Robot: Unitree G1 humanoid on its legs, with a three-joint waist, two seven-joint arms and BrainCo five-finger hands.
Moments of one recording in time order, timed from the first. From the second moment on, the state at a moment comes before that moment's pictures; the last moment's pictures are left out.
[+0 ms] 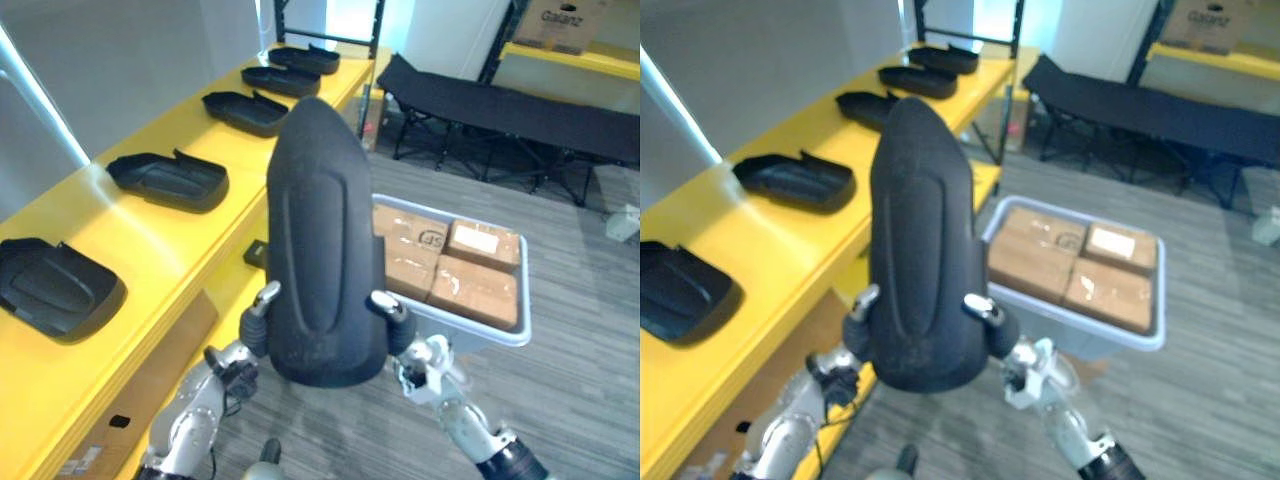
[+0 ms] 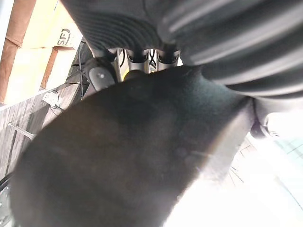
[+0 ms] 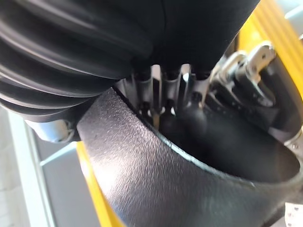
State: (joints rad) left arm 0.09 0.31 -0.17 -0.23 -0.89 0.15 -0.61; right arm -0.07 -0.34 0.47 -0.15 0.91 -0.15 0.70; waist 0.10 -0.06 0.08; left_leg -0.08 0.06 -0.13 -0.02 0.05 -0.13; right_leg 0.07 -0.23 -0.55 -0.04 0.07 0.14
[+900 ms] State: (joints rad) left arm 0.12 0.18 -0.17 -0.20 -1.02 0.09 -0.68; right arm -0.06 -0.20 0.37 0.02 0.80 -0.10 0.45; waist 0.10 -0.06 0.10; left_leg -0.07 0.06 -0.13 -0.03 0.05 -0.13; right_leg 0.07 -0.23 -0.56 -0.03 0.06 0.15
